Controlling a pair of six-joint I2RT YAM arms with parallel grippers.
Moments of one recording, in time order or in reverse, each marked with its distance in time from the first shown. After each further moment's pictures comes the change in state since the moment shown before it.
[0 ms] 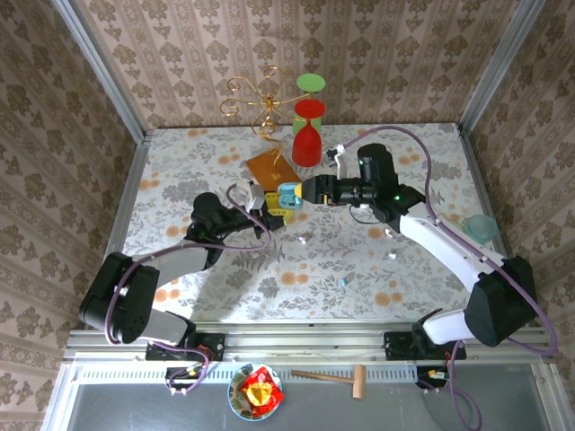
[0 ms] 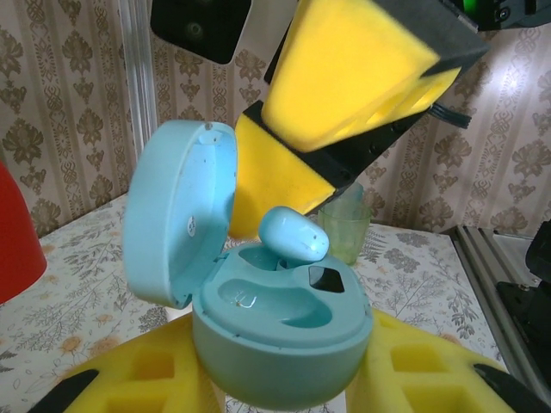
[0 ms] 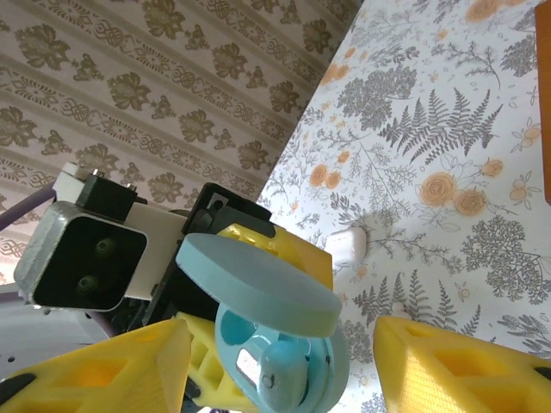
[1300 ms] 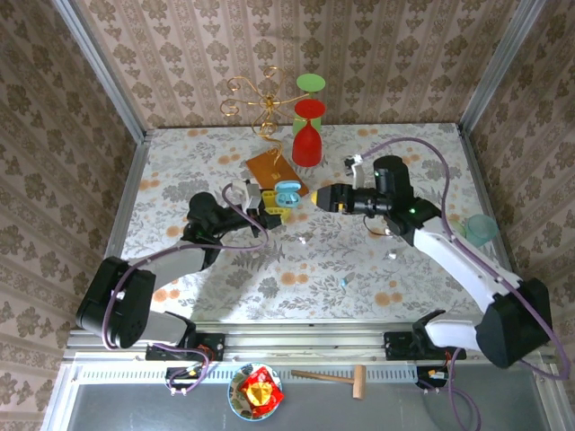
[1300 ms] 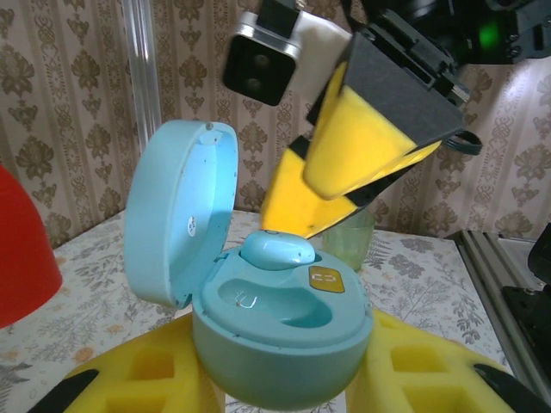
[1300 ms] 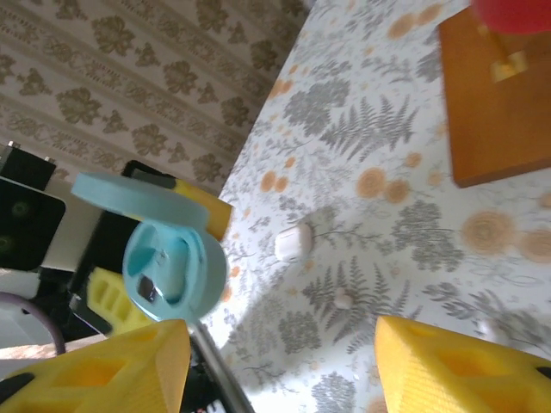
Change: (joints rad) left arm 0.018 -0.035 -0.002 -0.002 0.006 0.004; right arm -0.060 -0.149 -0.141 -0.055 0.100 -0.049
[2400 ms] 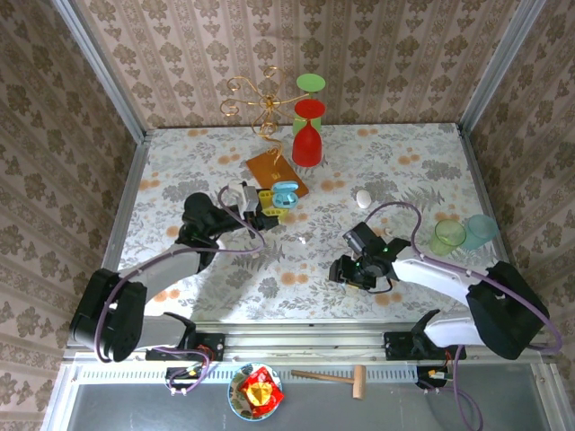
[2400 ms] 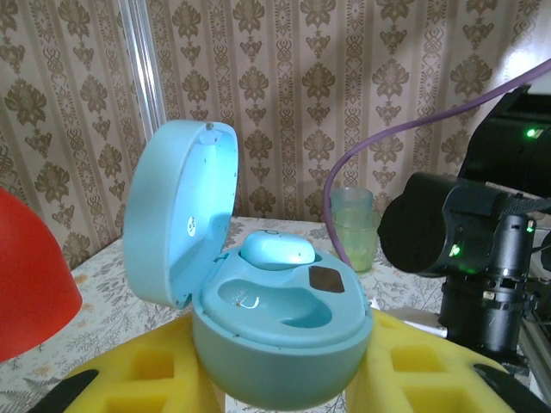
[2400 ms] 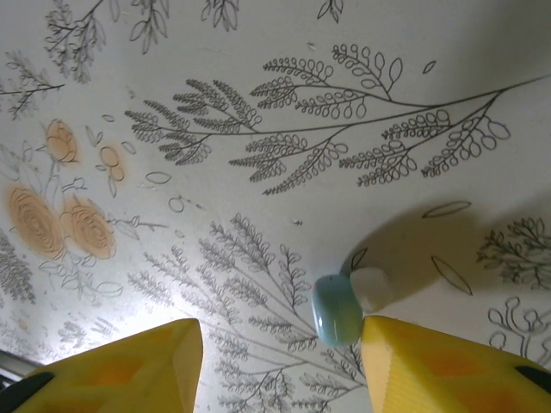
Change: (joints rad) left arm 0.005 -0.086 -0.004 -0.082 -0.004 0.082; right arm 0.245 0.087 -0.359 -0.298 0.368 0.292
